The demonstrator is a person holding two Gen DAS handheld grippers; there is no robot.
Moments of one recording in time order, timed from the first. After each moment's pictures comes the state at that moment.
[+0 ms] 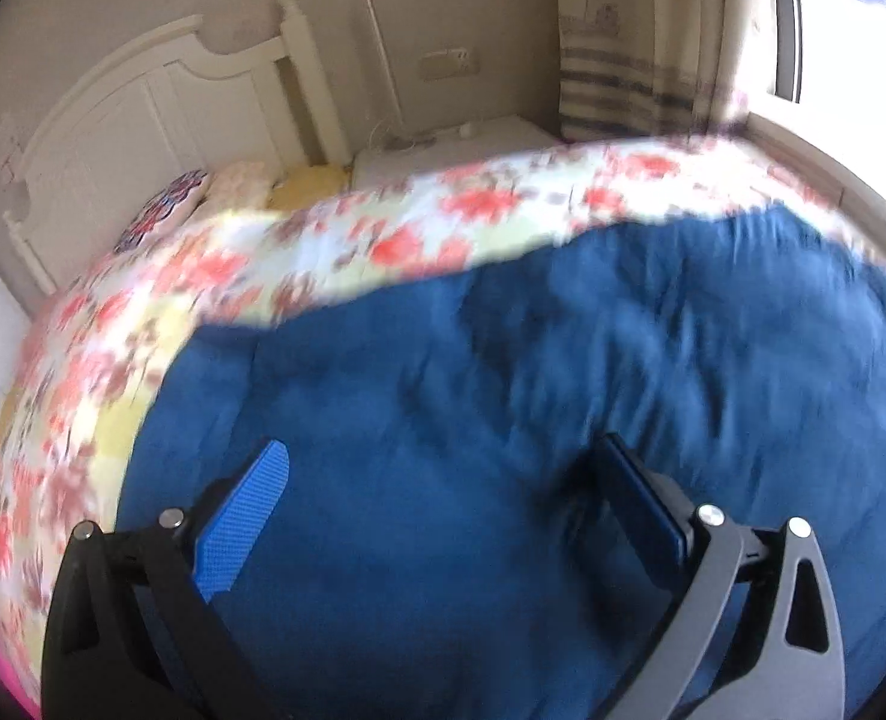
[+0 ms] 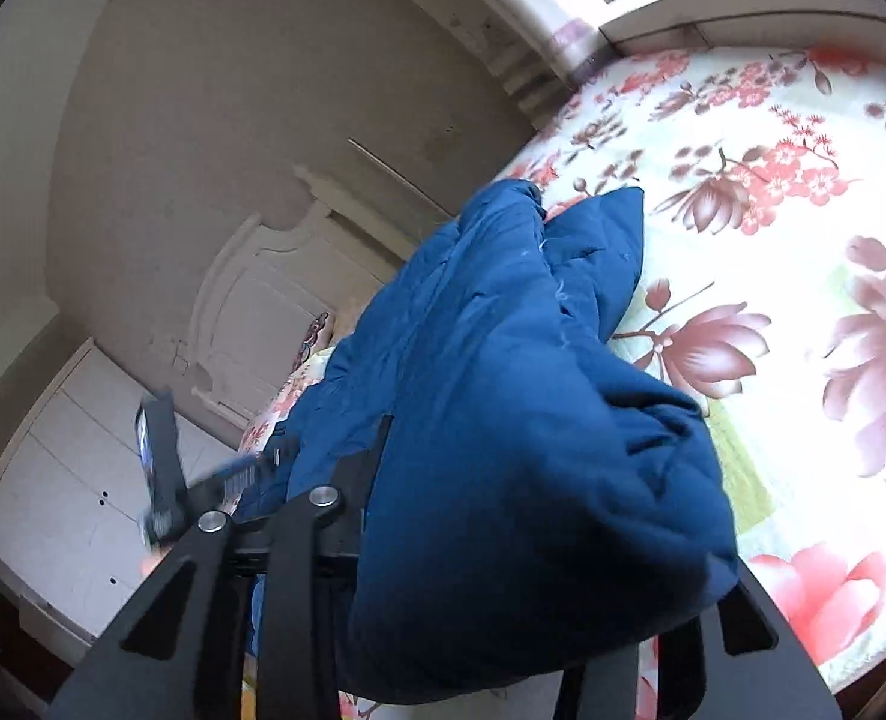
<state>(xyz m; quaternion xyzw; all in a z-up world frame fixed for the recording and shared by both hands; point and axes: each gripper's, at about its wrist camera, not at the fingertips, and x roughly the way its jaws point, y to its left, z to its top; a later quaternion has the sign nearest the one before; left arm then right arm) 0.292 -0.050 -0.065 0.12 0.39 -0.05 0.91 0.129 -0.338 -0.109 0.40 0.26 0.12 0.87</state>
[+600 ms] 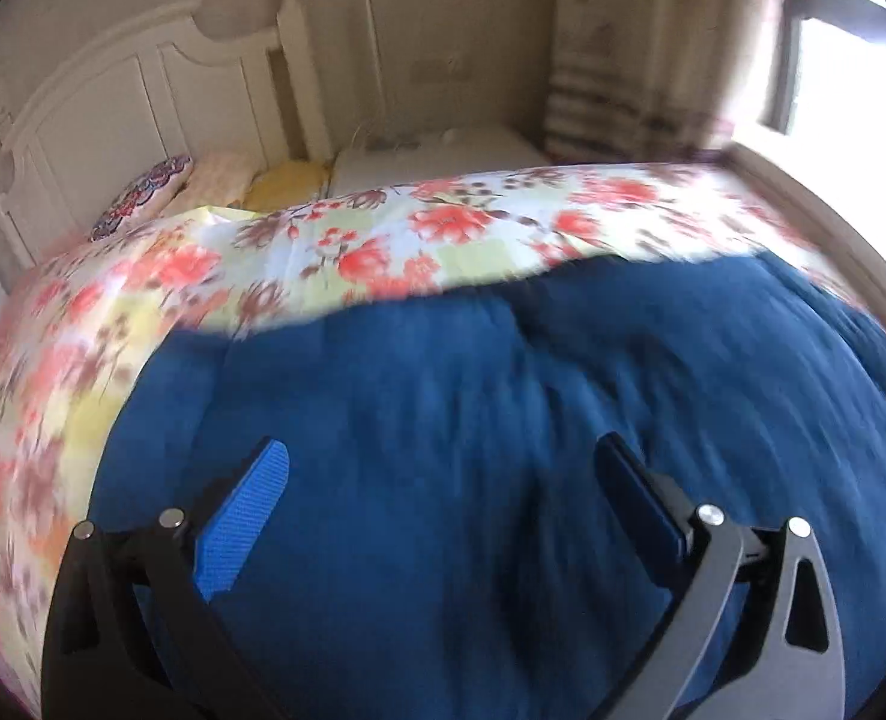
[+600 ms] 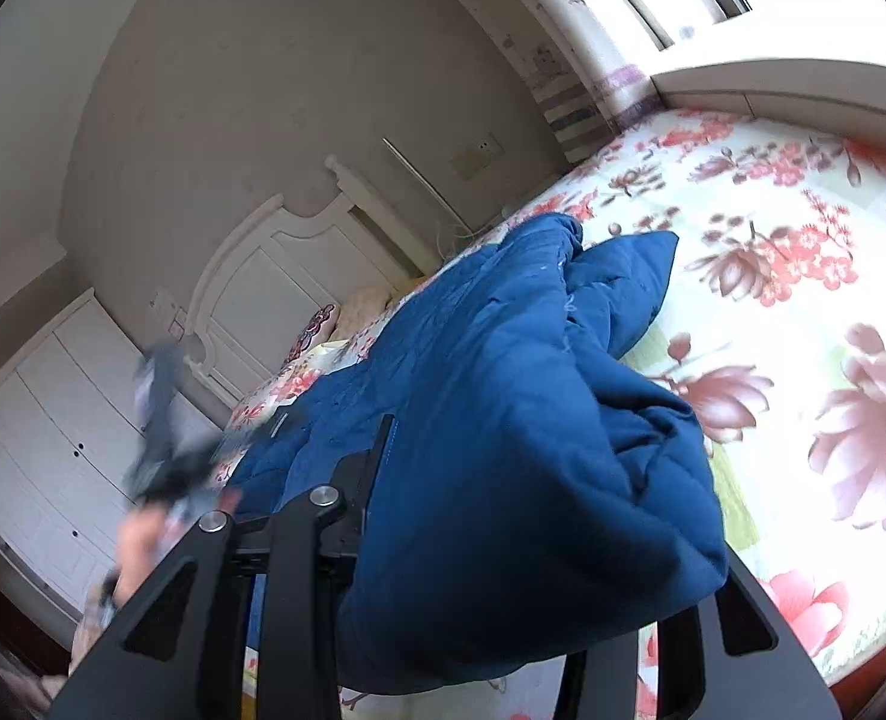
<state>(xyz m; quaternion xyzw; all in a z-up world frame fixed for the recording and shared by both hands) 0.245 -0.039 -0.063 0.08 0.39 -0.08 0.91 0.109 -0.336 -0.088 0.32 0.25 0.12 0.91</state>
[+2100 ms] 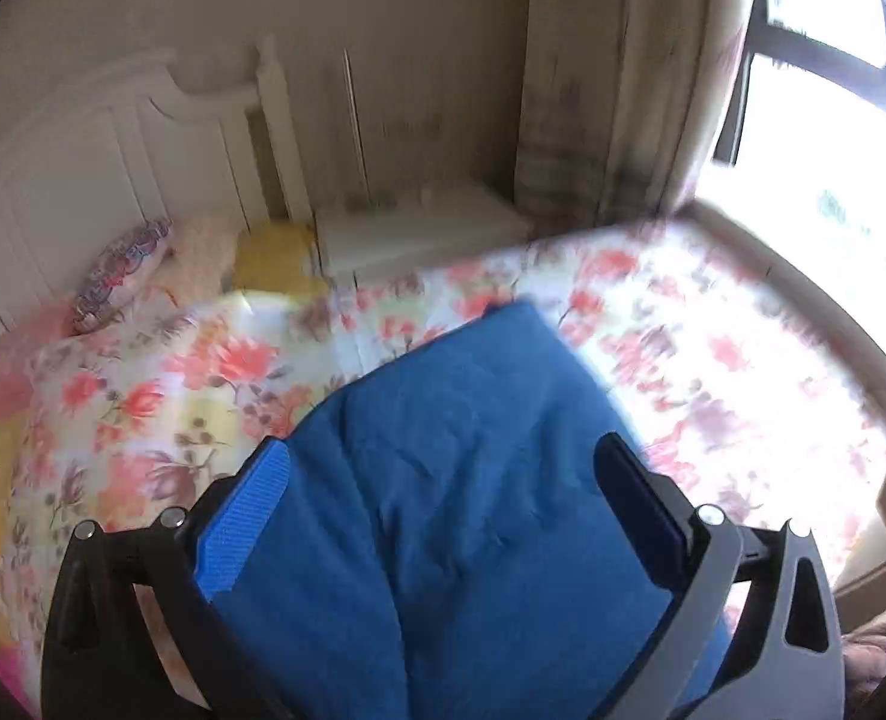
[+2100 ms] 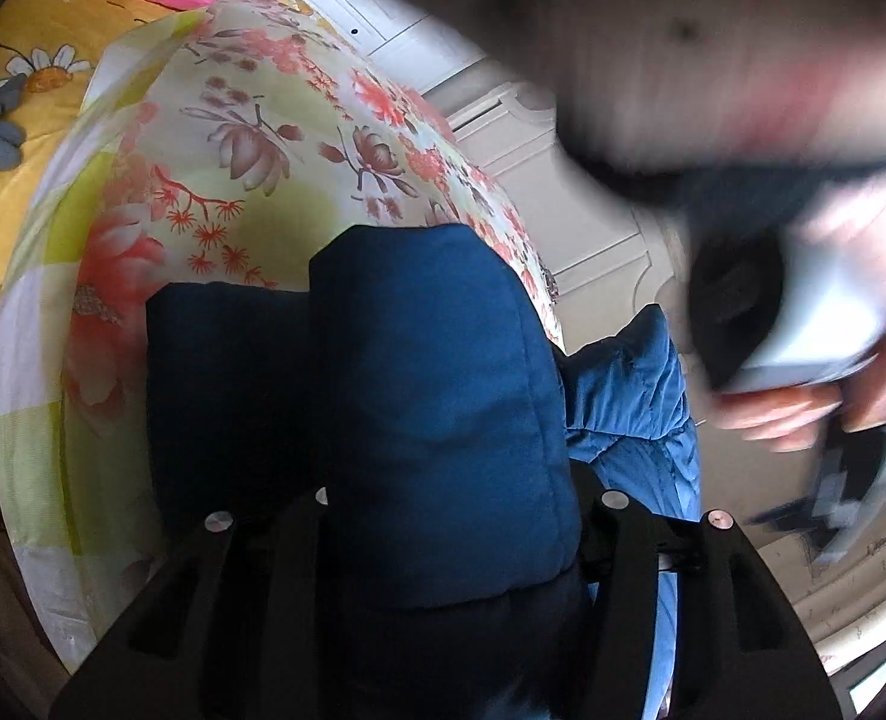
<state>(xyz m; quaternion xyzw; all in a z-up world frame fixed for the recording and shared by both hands) 0.313 0.054 0.022 0.11 0.37 -0.14 0.91 0.101 0.114 -0.112 -0.53 0.08 0.24 0.81</state>
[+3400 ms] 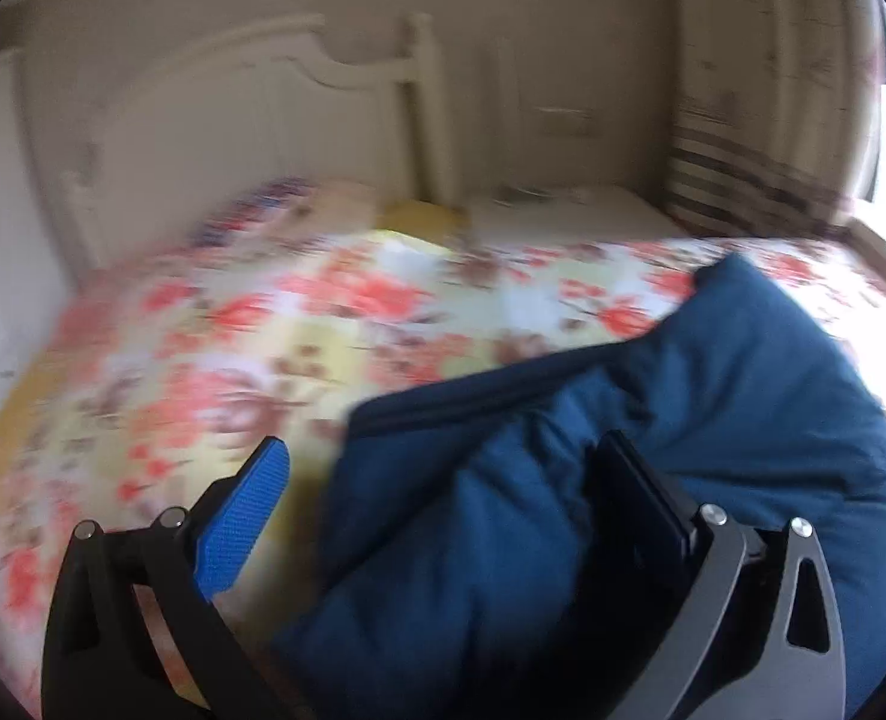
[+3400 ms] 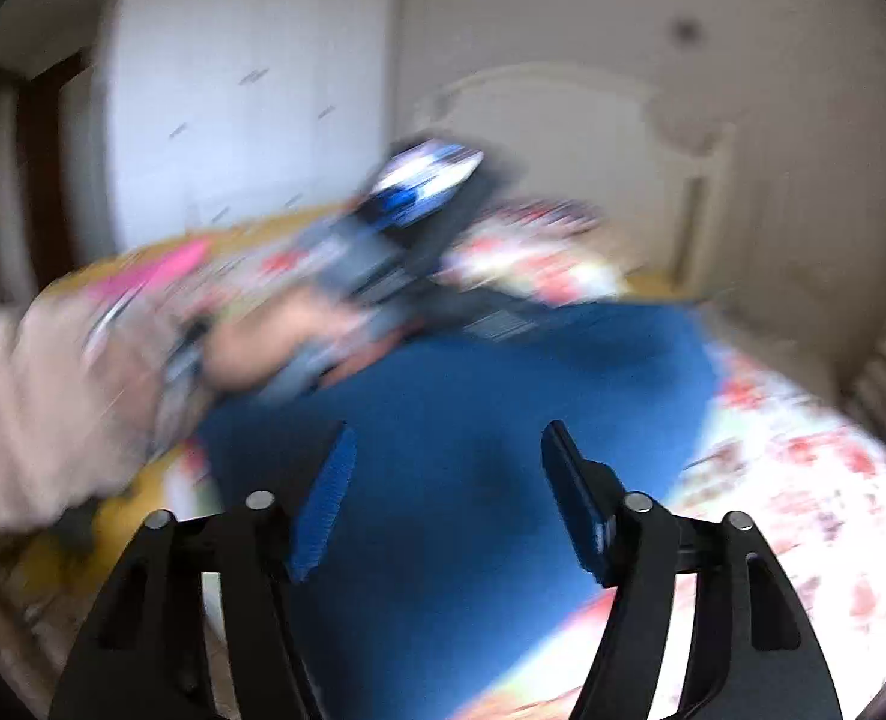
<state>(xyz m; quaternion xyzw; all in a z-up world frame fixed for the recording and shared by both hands) 0.324 0.119 -0.057 0.07 0.32 0.04 0.94 0.184 -0.096 -0.003 -0.11 0.23 0.37 0.90</state>
